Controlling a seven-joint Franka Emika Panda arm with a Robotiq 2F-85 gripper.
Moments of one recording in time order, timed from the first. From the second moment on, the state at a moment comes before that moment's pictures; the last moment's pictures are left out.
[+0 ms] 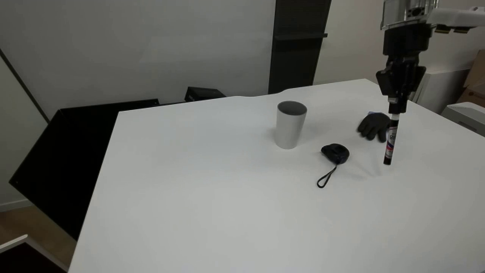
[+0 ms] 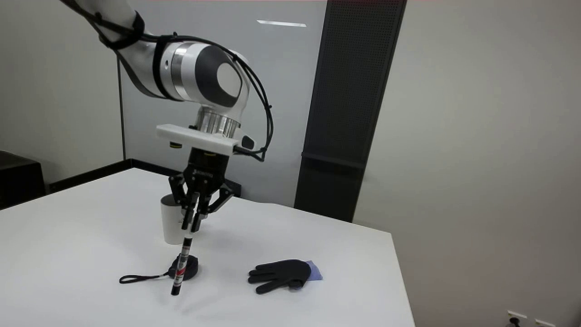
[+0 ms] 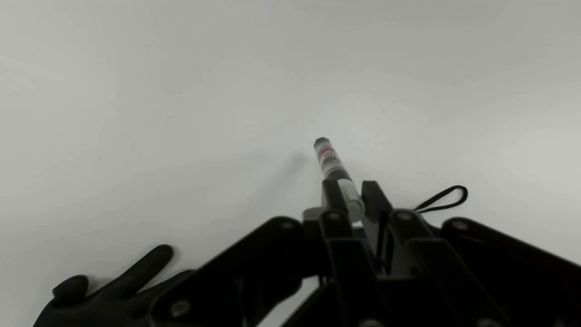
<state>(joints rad) -0.10 0.43 -0.04 -1.83 0.00 1.88 -0.20</state>
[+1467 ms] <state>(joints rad) -0.12 0.45 -0.03 -1.95 0.10 2.09 -0.22</state>
